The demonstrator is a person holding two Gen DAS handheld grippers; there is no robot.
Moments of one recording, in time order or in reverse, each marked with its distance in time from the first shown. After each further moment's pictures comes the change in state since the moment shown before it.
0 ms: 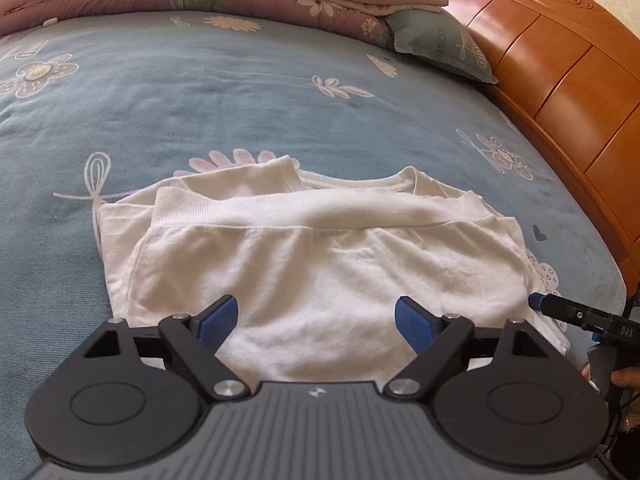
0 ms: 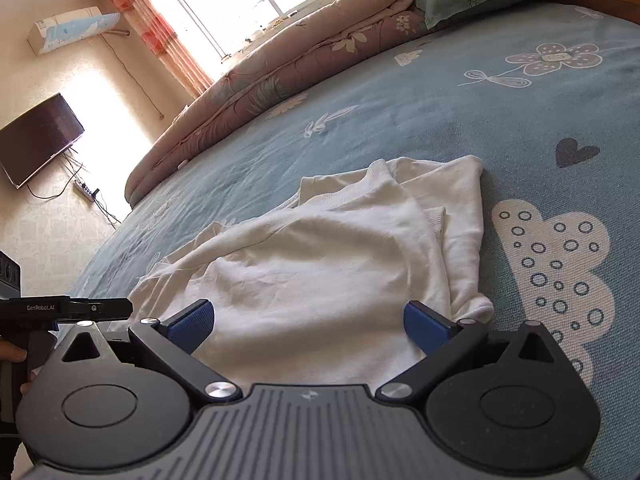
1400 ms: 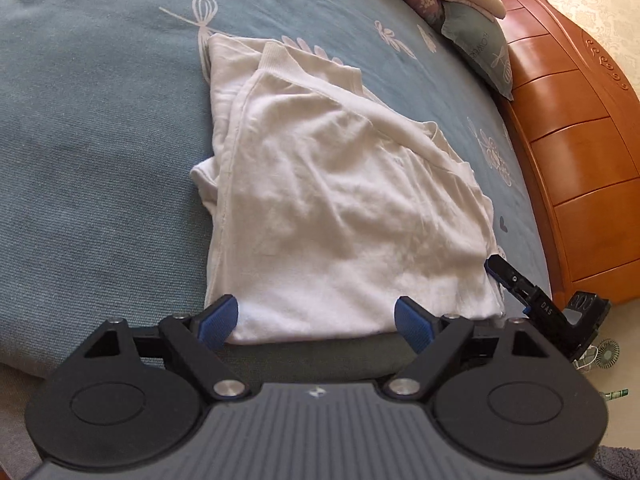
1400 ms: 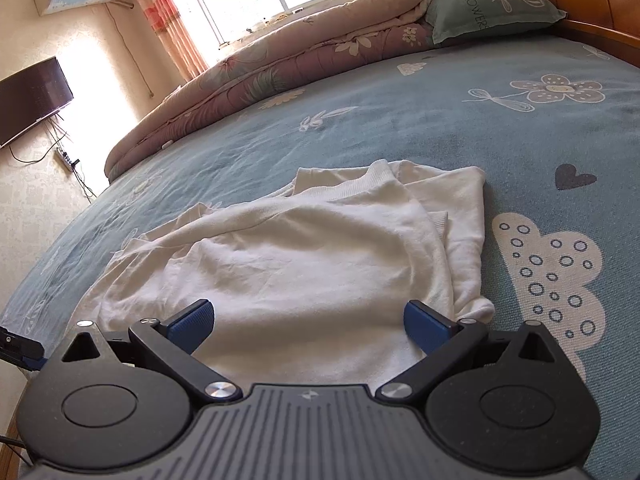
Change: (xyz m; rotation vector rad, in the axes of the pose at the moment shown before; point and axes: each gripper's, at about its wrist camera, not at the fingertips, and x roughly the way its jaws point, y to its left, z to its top) left arm -0.047 0.071 -0.055 -0.348 0.196 -0.188; right arm 0.008 0.021 -0.005 -0.109 0.008 -0.106
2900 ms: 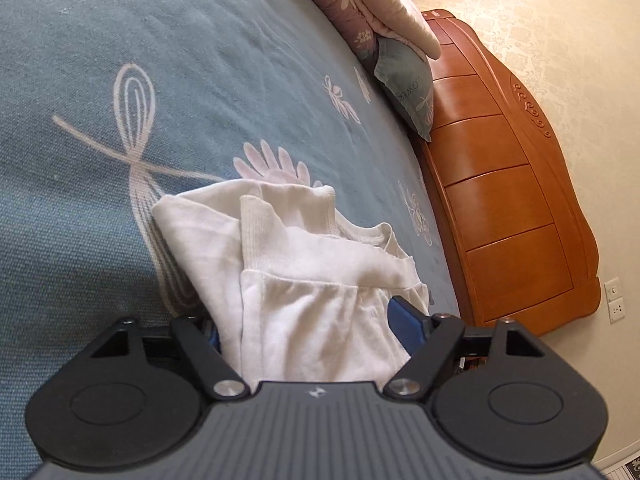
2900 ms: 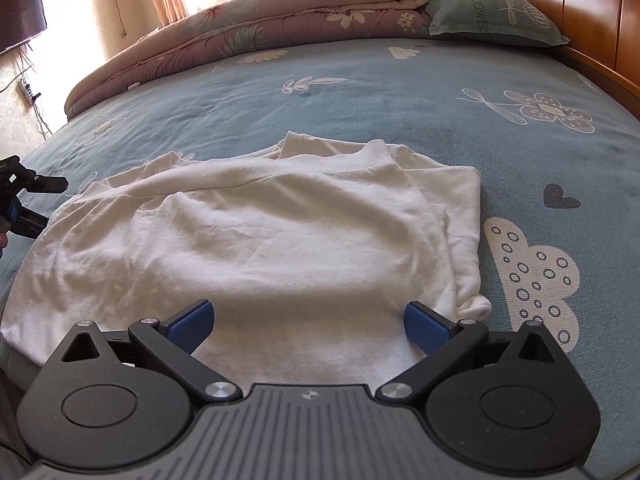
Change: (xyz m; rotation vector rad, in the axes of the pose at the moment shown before) left arm 0.077 0.066 0.133 0.000 0.011 -0.374; right arm 0.014 0.033 0.001 -0.135 0.111 -0.184
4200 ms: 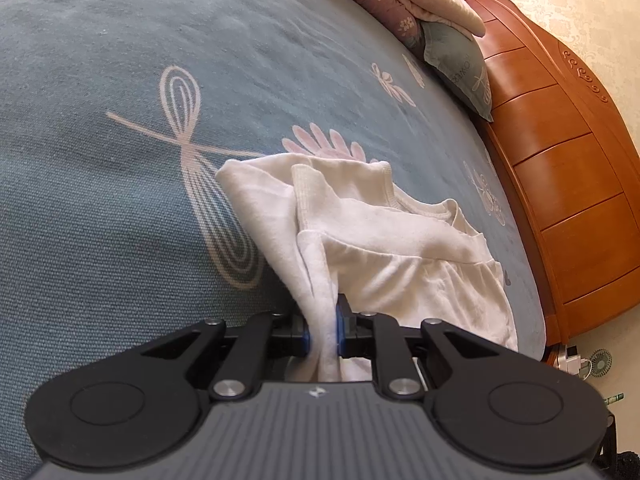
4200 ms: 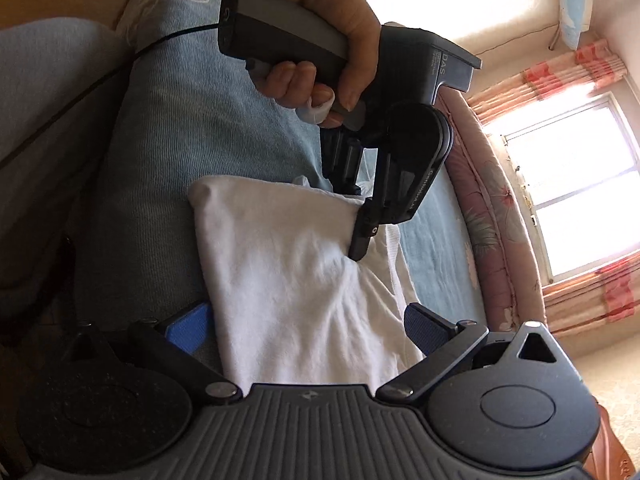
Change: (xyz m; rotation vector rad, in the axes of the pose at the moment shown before) left arm -0.006 -0.011 -0.023 0.072 -0.016 0.243; right arm 0.008 0.289 -0.079 -1.428 -0.130 -0.130
